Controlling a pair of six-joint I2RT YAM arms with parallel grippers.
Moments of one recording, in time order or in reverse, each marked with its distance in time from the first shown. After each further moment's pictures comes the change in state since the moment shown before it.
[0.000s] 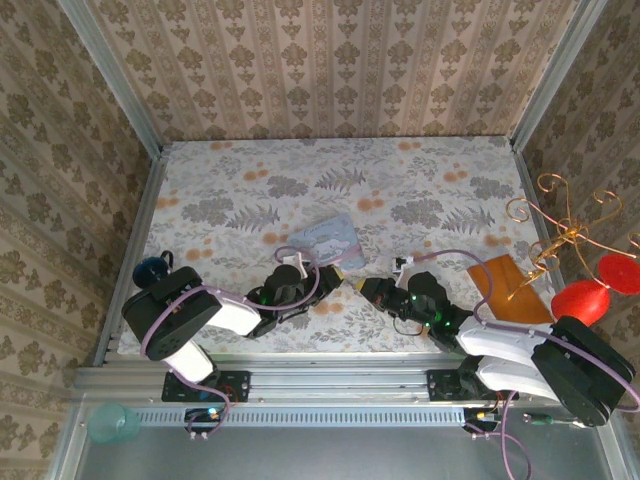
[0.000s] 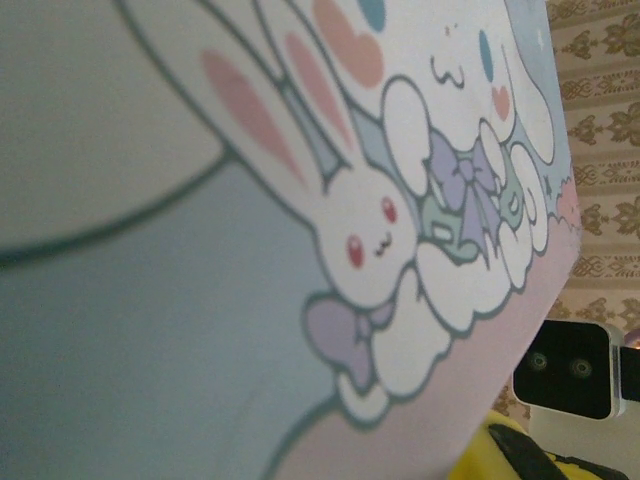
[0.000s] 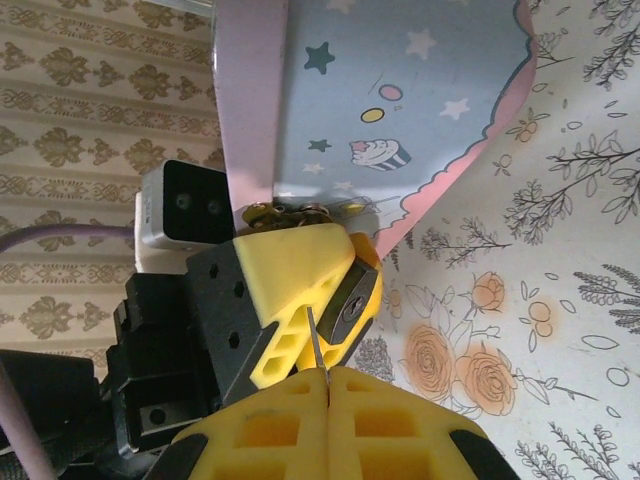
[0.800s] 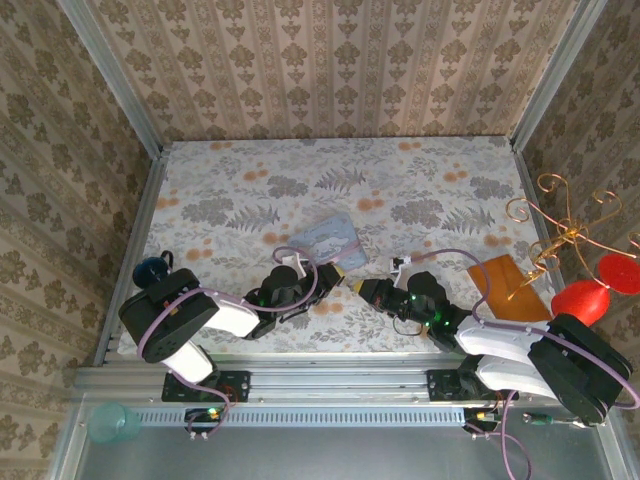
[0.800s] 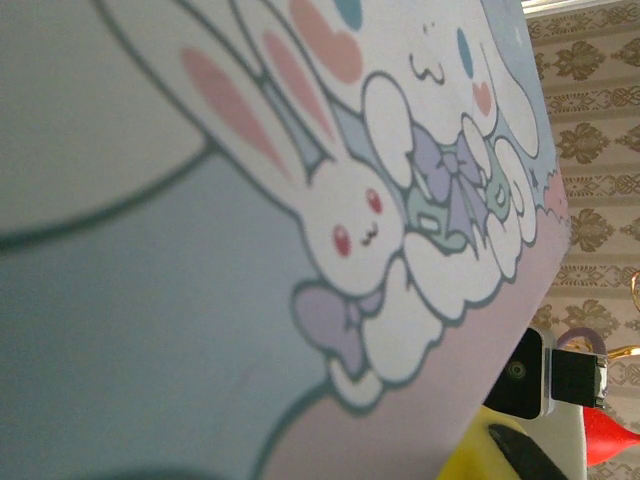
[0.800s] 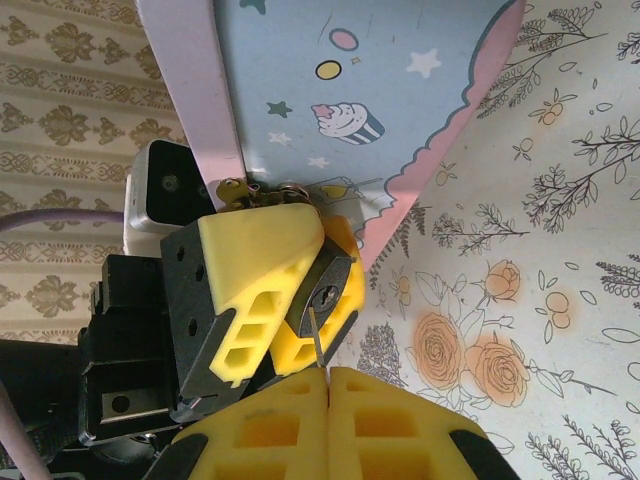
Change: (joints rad) left arm -0.008 -0.018 -0.014 0.060 -0.002 -0.071; right arm 0.000 0.025 0.000 0.030 -0.037 -0.014
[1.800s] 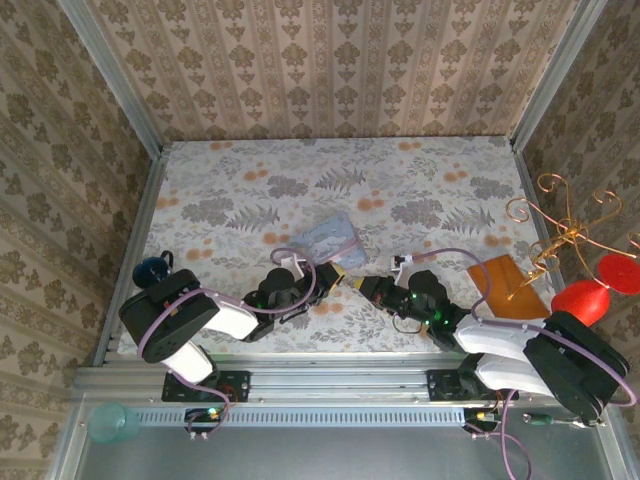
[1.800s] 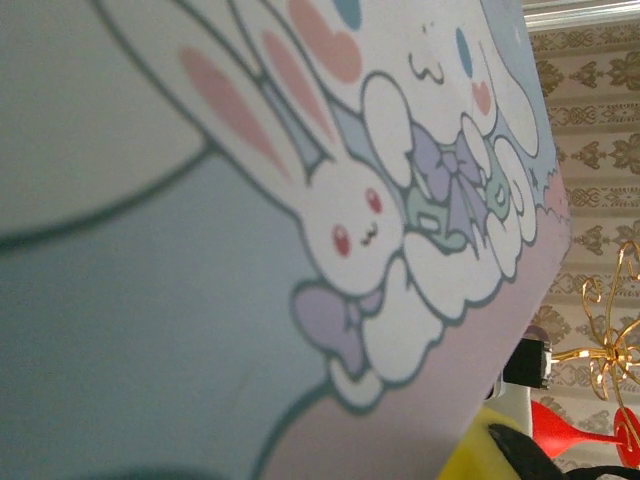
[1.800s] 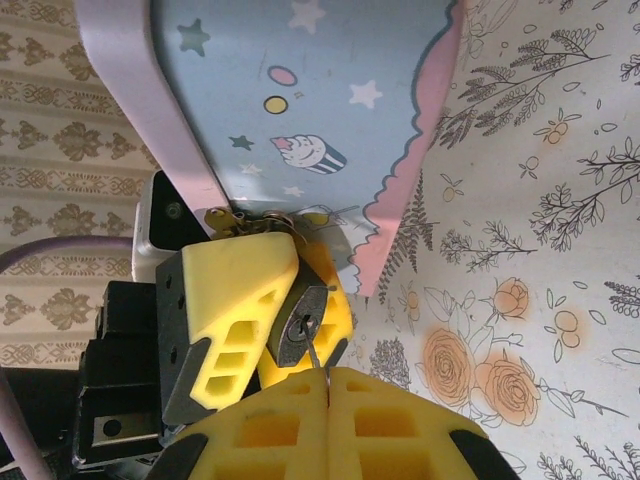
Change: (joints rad) left arm -0.006 0.000 -0.026 0.084 -0.004 -0.064; right arm -0.019 0.032 0.000 0.052 -0.001 0.024
